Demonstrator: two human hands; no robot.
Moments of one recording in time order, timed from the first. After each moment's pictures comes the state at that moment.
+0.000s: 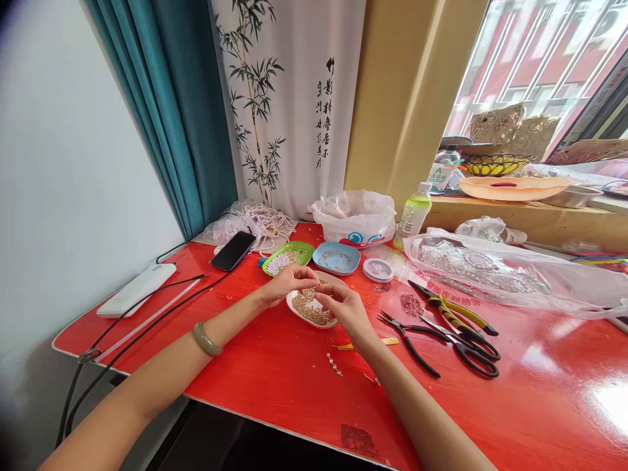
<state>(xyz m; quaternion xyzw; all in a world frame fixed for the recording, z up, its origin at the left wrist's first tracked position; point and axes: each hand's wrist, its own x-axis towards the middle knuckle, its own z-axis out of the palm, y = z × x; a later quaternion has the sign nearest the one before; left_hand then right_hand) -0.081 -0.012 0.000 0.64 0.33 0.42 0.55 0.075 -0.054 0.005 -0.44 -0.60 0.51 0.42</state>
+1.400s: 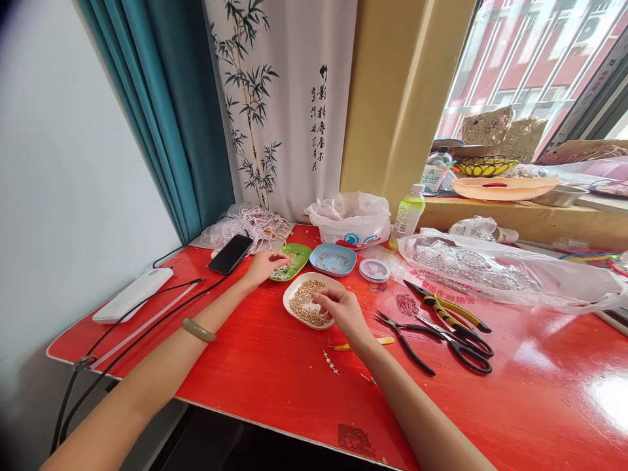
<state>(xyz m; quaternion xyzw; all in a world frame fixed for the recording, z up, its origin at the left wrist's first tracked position) -0.134 0.027 -0.014 0.65 0.55 0.43 0.29 0.076 -0.051 0.002 -0.45 -0.60 0.51 0.41</state>
